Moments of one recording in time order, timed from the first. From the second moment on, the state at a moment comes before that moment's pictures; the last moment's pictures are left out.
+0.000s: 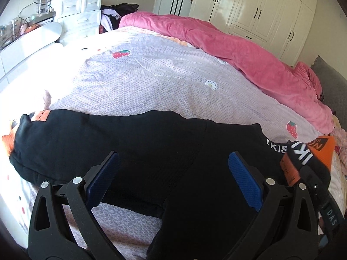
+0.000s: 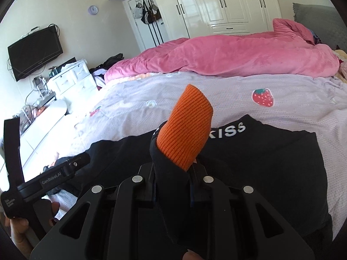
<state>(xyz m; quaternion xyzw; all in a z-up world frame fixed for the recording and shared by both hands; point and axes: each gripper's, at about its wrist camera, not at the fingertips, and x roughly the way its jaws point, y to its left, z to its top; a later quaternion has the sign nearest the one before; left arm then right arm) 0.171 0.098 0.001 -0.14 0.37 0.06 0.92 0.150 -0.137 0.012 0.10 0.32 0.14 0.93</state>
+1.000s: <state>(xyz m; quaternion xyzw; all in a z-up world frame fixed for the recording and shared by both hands) 0.180 0.028 -0.040 -0.11 0.41 -0.08 0.90 0.110 -0.262 -0.002 0.07 0.34 0.05 0.94</state>
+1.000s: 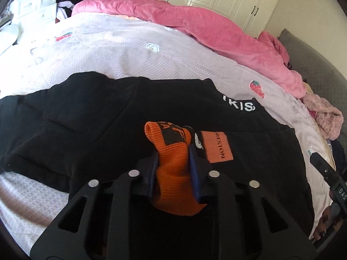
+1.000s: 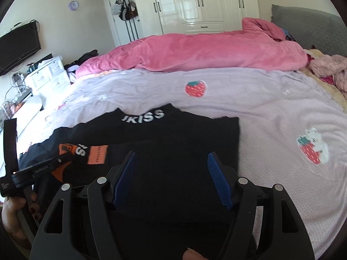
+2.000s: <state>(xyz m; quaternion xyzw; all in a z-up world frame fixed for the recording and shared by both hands) 0.169 0.044 -0.029 -0.10 0.40 -0.08 0.91 0.149 -0.298 -0.045 0.11 0.43 0.00 0.89</state>
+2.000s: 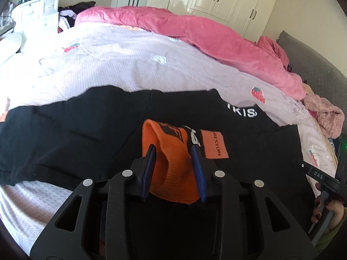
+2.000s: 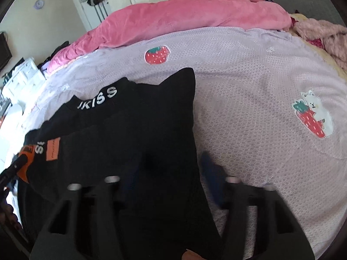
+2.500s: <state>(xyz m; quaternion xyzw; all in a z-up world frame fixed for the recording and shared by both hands) 0.167 0.033 -0.040 -0.08 0.41 -0.07 0.91 0.143 -0.310 -0.043 0.04 0.41 -0.03 0.91</state>
